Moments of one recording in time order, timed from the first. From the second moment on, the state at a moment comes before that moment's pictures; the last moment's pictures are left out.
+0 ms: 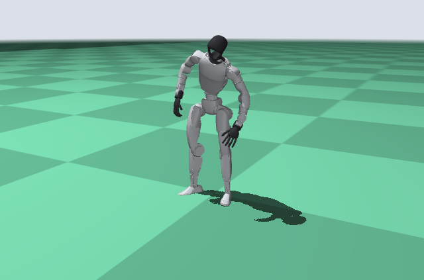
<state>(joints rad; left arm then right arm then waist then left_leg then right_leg) -0.34 0.86 -0.51 0.83 0.33 -0.33 0.35 0.05 -0.51 0.59 0.46 0.02 -0.27 -0.09 0.20 -0.39 0.46 -0.09 0.13 0.41 -0.09 0.00 -0.22 -0.16 -0.14 -0.57 -0.01 0.15 0.26</state>
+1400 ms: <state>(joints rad) -0.64 0.35 -0.59 0.65 -0.30 -0.30 -0.02 0.02 -0.51 0.45 0.67 0.08 -0.09 -0.02 -0.19 -0.10 0.40 0.02 0.17 0.75 -0.04 -0.04 -0.20 -0.21 -0.05 -0.26 -0.05 0.16 0.26</state>
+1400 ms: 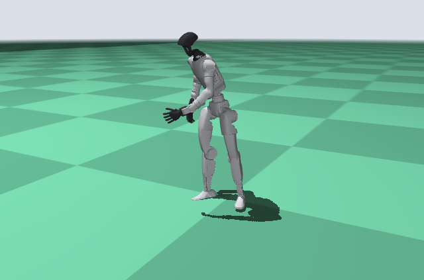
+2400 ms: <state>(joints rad) -0.86 0.29 -0.75 0.67 -0.45 -0.27 -0.09 0.01 -0.52 0.41 0.66 0.13 -0.05 -0.02 -0.45 -0.13 0.39 0.17 0.19 1.15 0.07 -0.13 -0.15 -0.23 0.09 0.15 -0.09 0.22 0.26</state>
